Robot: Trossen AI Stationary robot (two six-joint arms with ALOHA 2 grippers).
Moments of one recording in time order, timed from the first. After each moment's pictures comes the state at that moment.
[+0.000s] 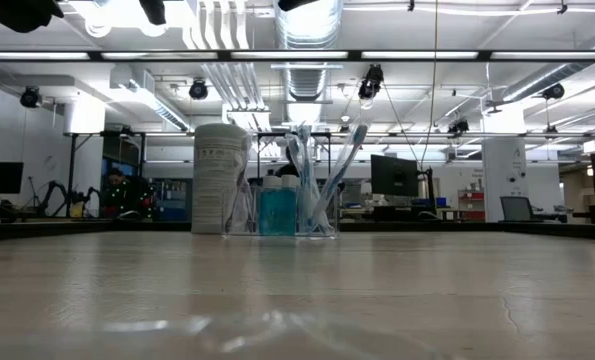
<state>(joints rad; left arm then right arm) 0.02 0.79 0.50 0.88 -0.20 -0.17 0.11 1.66 1.61 -0.48 0.54 -0.11</state>
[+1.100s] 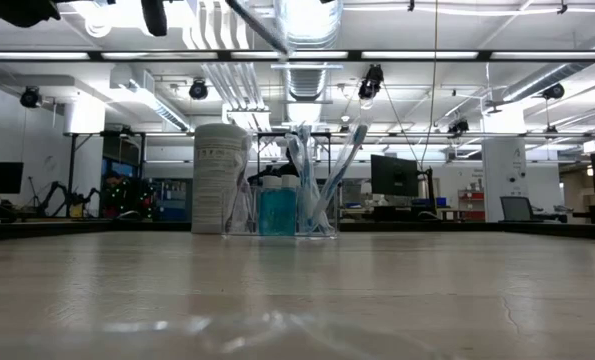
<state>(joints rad) 0.03 0.78 0.53 0.69 -0.24 -0.12 0.13 1.56 1.61 -0.70 0.52 -0.03</state>
